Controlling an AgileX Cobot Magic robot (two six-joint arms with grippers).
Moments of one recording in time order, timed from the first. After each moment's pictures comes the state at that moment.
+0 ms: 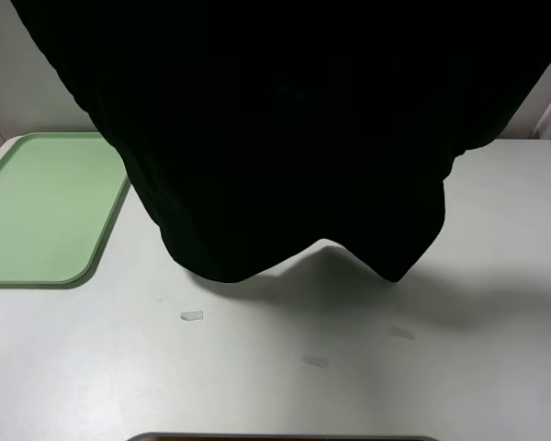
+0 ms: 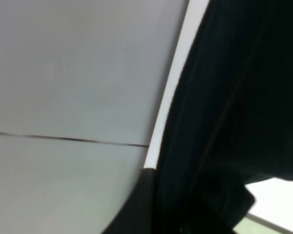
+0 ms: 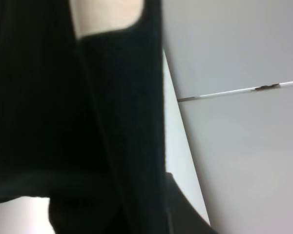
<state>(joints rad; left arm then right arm) -0.41 1.30 -1.71 0.02 1.07 0.96 0.48 1.28 -1.54 -0.09 1.18 -0.84</state>
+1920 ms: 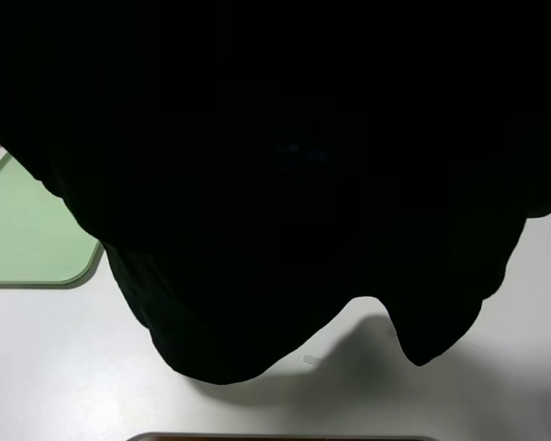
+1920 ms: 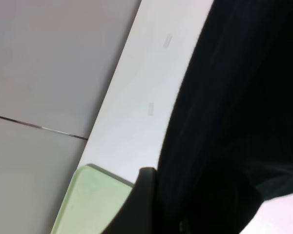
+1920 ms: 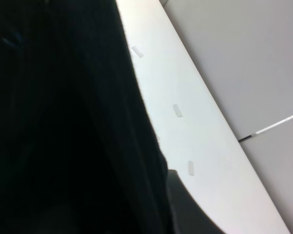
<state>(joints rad) -0.42 1.00 -1.48 -0.06 1.16 0.83 0.48 0.86 -1.27 0.17 1.18 -0.71</state>
